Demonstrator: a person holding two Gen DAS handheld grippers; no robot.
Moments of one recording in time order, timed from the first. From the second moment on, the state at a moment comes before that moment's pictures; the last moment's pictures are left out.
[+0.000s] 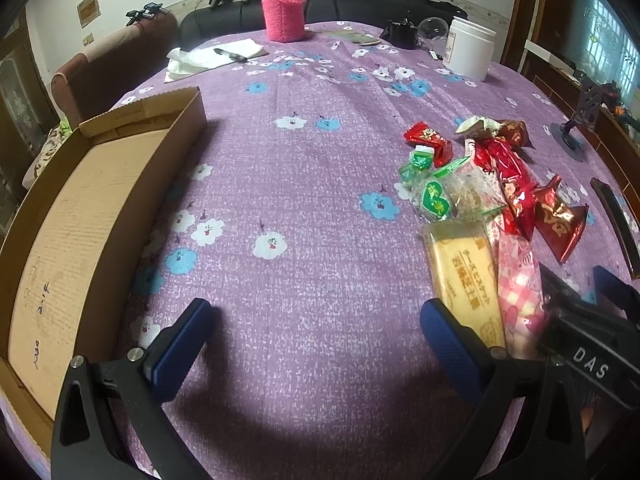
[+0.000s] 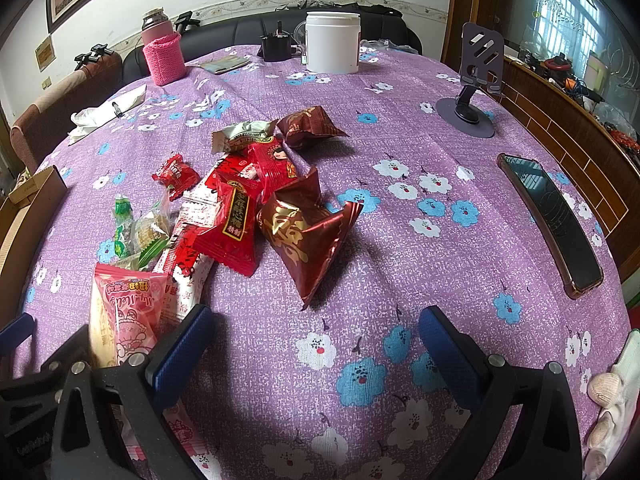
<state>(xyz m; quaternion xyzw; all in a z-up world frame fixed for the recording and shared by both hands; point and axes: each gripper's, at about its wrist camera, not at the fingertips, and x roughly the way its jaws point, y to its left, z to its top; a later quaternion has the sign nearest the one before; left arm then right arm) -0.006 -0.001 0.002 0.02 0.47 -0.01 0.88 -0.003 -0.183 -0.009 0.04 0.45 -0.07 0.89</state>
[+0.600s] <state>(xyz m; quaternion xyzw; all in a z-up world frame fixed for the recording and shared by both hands) -0.008 0.000 0.002 0.01 0.47 -0.02 0.88 -0.003 -0.183 -0.009 0.04 0.45 -0.07 0.89</state>
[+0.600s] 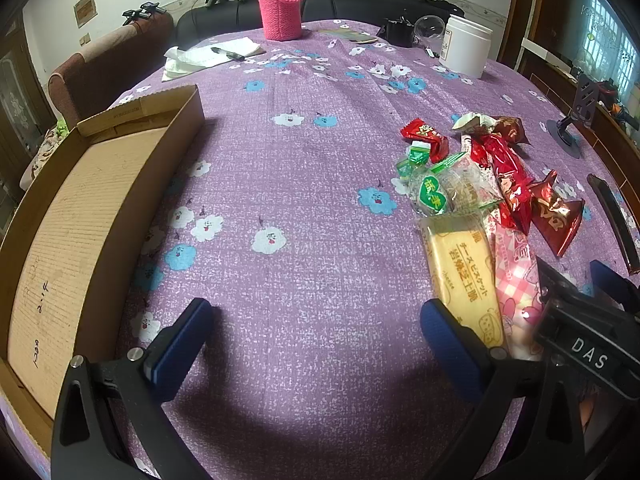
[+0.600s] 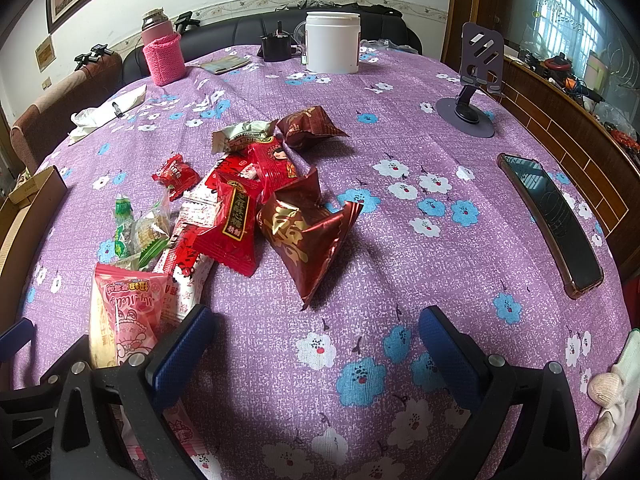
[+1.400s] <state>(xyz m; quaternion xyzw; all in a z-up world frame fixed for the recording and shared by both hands) -0.105 0.061 0.133 0.02 0.28 -0.03 0.96 -0.010 -0.193 0.001 0.01 0.46 -0.05 0.88</state>
